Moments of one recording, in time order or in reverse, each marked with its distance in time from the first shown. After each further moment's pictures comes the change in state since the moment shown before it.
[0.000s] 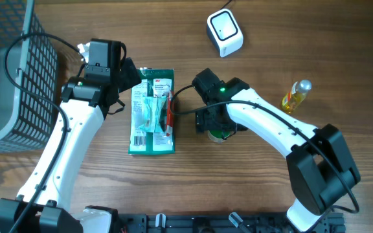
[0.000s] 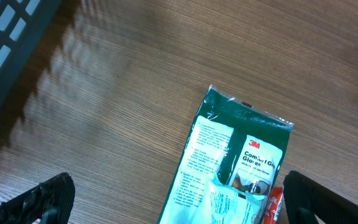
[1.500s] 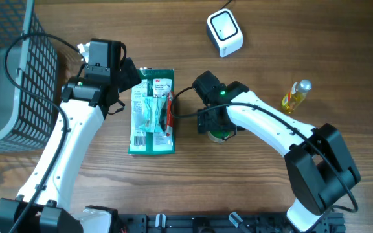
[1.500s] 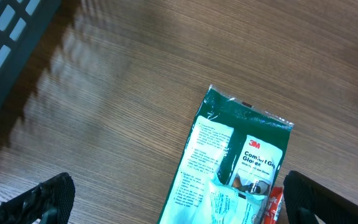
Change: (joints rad) left arm 0.000 0.000 0.000 0.000 0.000 0.000; right arm 0.000 0.000 -0.045 0.076 0.026 -0.019
